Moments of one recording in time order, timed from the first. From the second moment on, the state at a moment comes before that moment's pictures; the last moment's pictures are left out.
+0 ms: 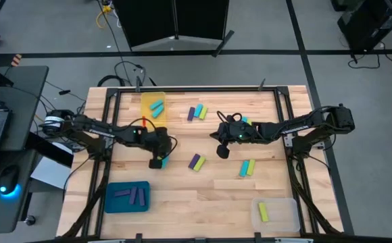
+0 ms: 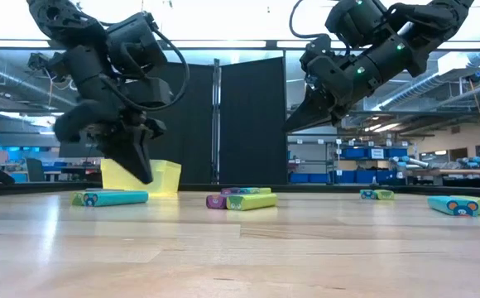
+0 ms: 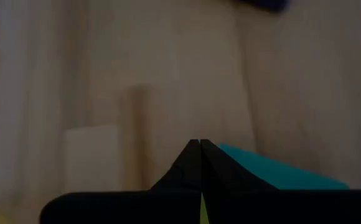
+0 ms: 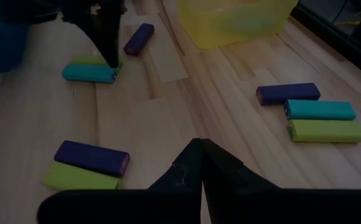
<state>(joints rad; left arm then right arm) 0.04 1.39 0.61 -0.20 -0.02 0.16 -0.06 1.45 0.66 0.24 0.19 0.17</state>
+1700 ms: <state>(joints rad) 0.01 1.58 0.82 -0.42 -0.04 -0.06 -0.03 1.45 0.66 0.25 0.19 0.16</state>
